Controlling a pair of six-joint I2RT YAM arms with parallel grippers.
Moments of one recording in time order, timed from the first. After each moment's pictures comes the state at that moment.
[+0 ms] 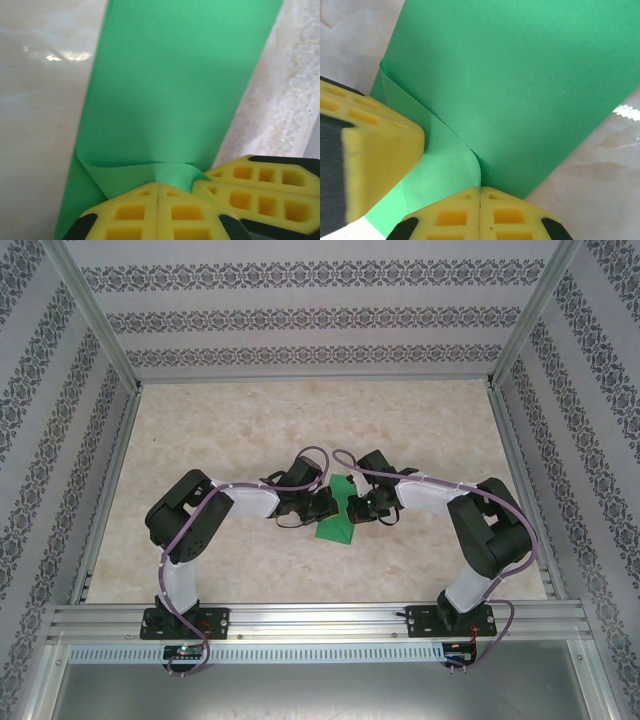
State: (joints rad) left arm -0.72 1.93 1.00 0.02 0.44 -1.05; right arm 0.52 1.69 0.87 -0.43 -0.31 0.24
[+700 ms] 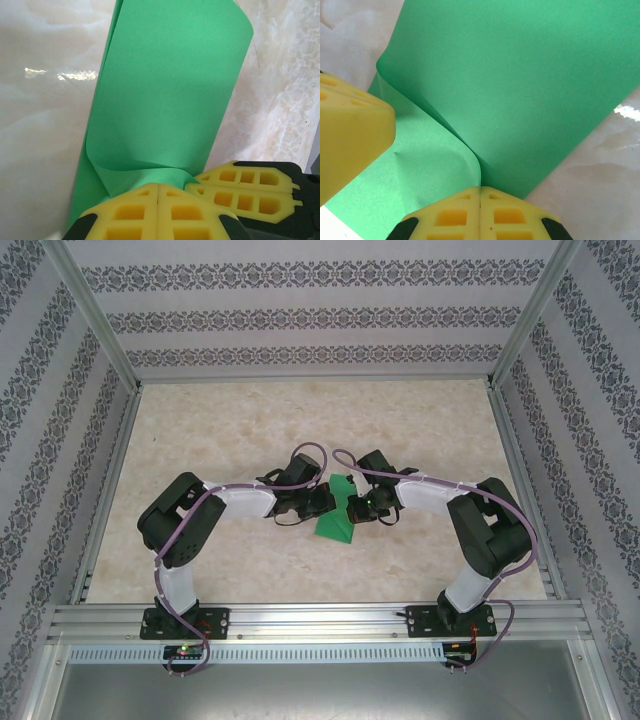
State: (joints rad) left arm -0.72 1.87 1.00 0.00 0.36 -1.03; right arm 0.52 1.69 0.87 -0.43 -0.31 0.24
